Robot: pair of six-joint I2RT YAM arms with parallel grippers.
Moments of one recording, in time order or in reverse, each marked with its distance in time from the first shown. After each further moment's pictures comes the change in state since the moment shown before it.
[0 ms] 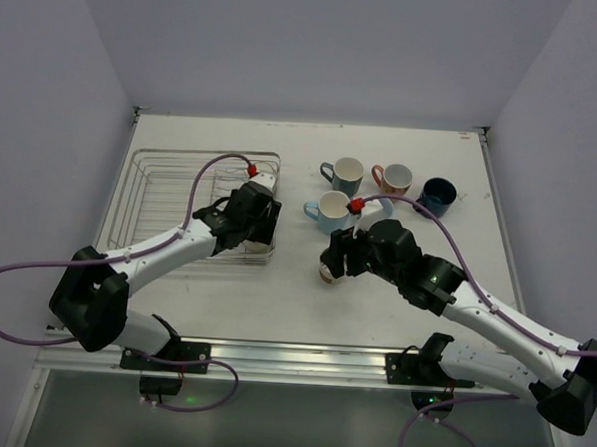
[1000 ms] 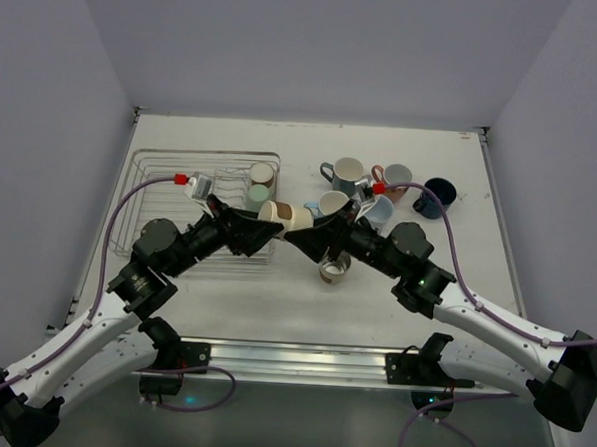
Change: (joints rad) left arm 0.000 -0.746 -0.298 0.480 0.521 -0.414; right arm 0.000 0.029 -0.119 0.788 -0.334 0.350
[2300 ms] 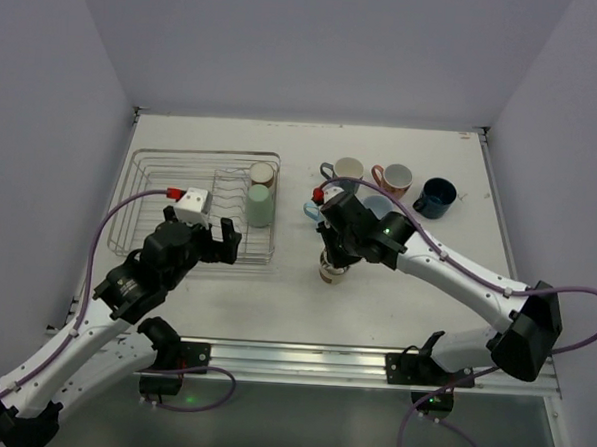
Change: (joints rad) left arm 0.007 -0.049 0.054 -0.581 -0.510 0.400; right arm 0.001 0.364 0.485 -1.214 0.339 -0.373
